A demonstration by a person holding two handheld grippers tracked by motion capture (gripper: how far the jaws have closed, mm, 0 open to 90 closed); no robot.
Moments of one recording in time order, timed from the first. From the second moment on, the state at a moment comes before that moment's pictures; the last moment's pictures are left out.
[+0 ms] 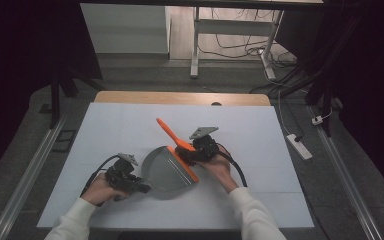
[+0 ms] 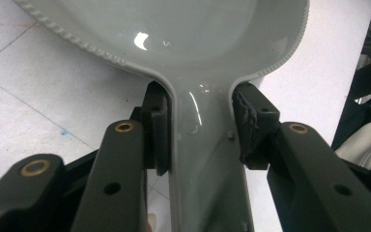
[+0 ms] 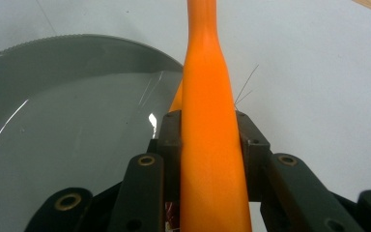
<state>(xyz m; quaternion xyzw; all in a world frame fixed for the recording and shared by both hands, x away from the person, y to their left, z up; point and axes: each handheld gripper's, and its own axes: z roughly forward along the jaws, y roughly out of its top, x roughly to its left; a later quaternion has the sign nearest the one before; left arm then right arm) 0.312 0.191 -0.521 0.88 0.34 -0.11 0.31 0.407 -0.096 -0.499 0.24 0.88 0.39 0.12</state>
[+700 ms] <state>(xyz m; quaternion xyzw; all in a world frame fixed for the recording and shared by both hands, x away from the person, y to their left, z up) 0.312 0.191 -0.522 0.88 0.34 -0.11 0.31 0.389 -0.075 -0.490 0.19 0.89 0.40 0.10</state>
